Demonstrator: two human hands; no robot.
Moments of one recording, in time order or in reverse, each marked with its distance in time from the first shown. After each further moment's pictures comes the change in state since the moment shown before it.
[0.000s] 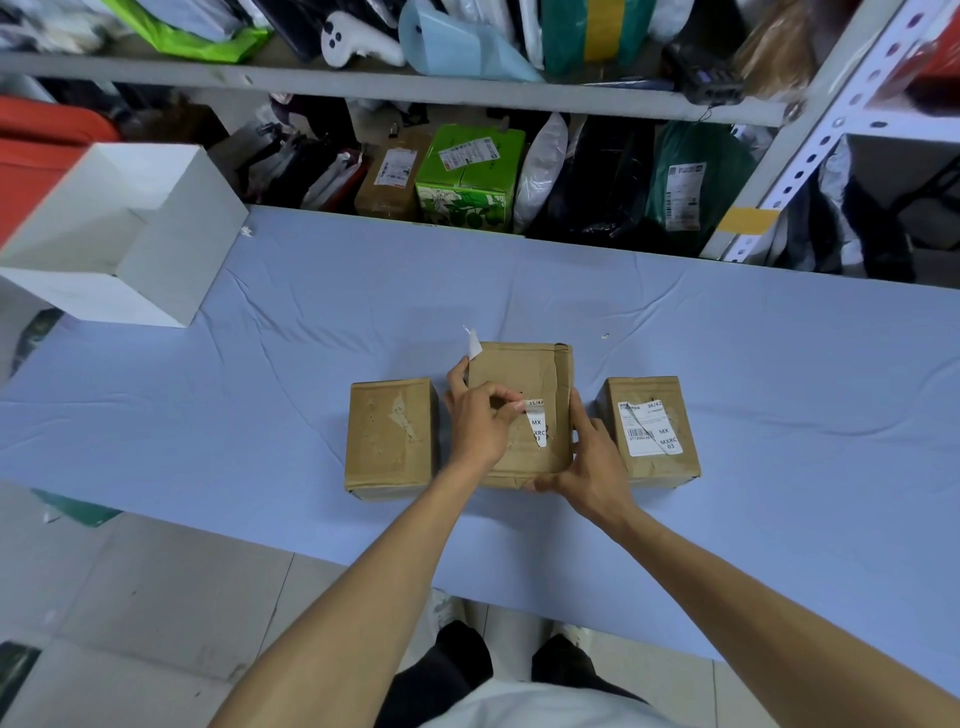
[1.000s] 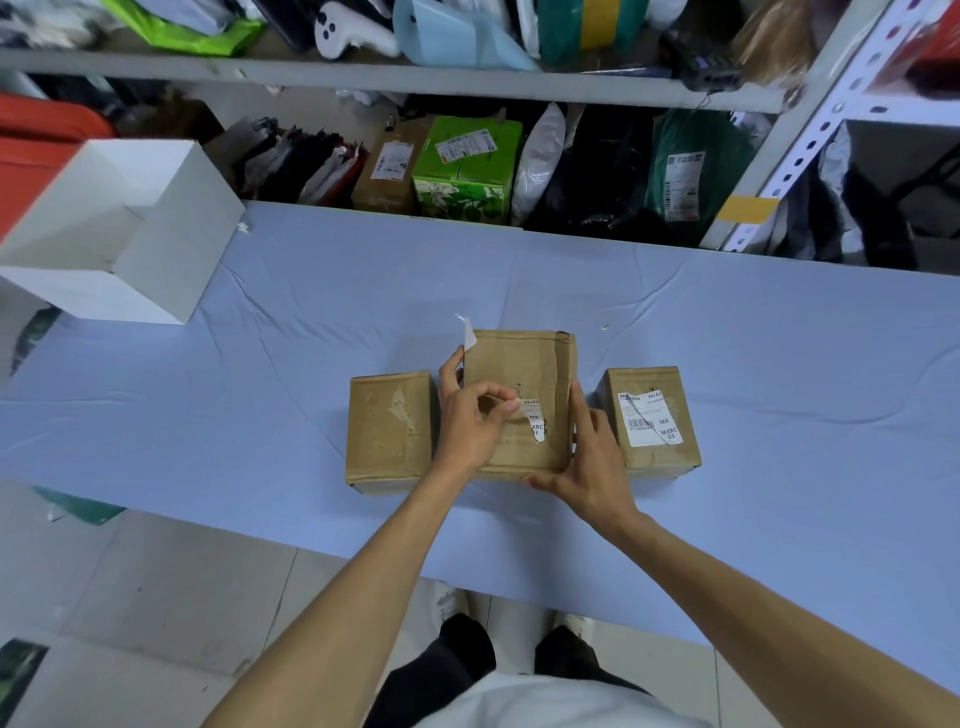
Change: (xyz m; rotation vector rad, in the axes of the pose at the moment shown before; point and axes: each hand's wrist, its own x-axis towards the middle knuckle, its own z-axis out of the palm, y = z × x) left_hand -0.011 -0.006 -0.015 -0.149 -0.024 0.118; right_hand -0.012 0.002 0.005 -0.094 0.059 -0.091
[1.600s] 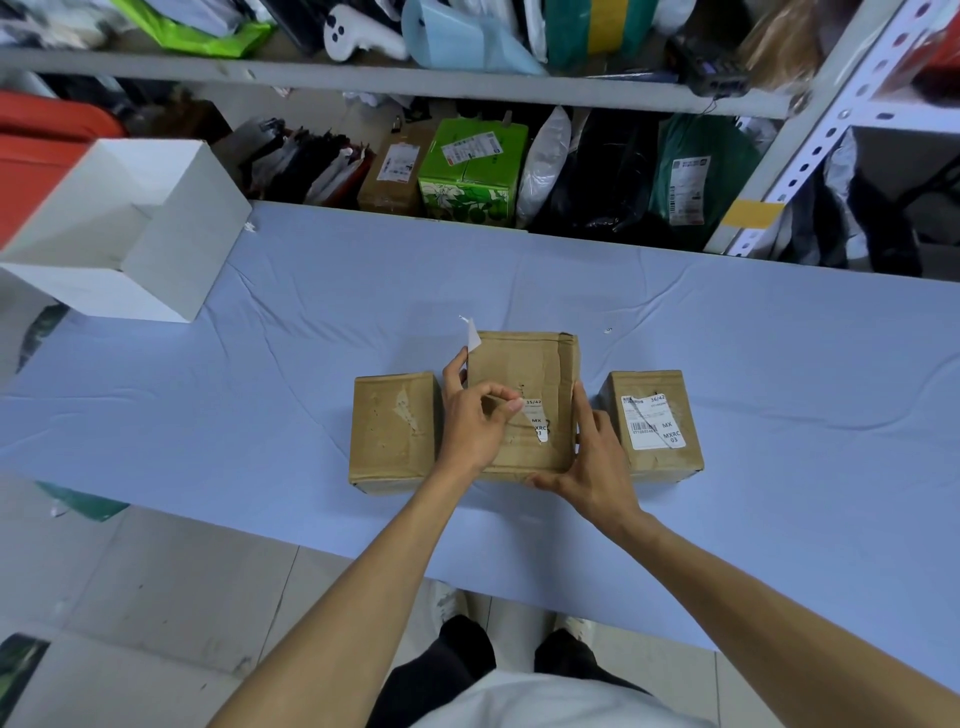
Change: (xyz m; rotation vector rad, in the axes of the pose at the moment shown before) left_hand -0.001 0.003 0.000 -0.006 0.002 -0.011; right_hand 0.004 0.003 -0.001 -0.012 -0.001 -0.007
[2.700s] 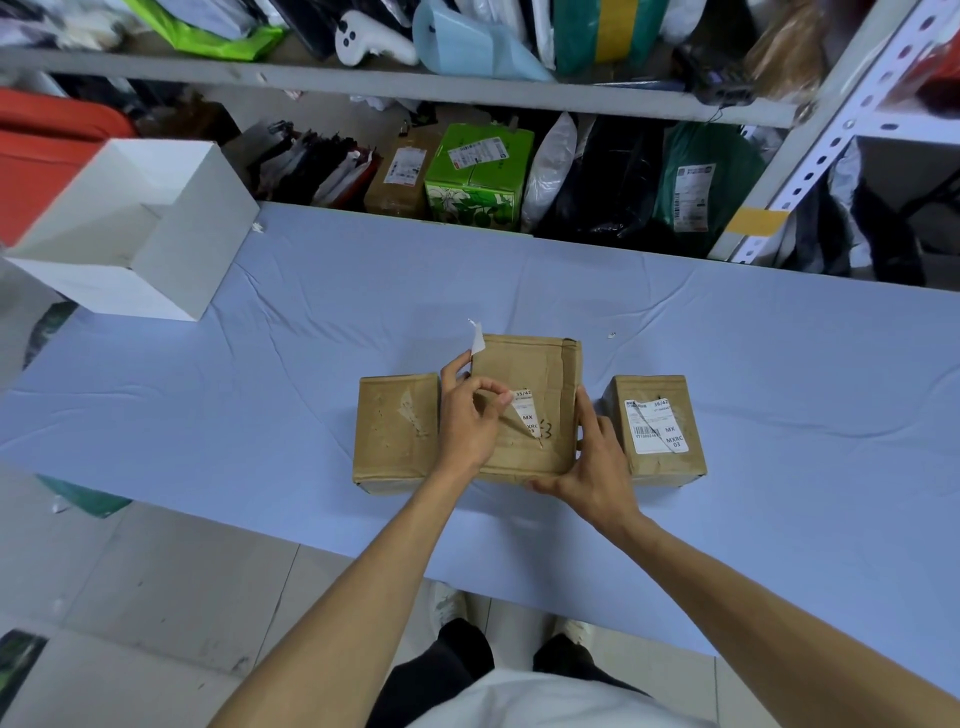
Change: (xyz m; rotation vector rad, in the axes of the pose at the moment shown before) left_hand 0.004 -0.006 -0.004 -0.083 0.085 0.003; right_hand -0.001 -0.005 0.002 0.065 -0.001 0.045
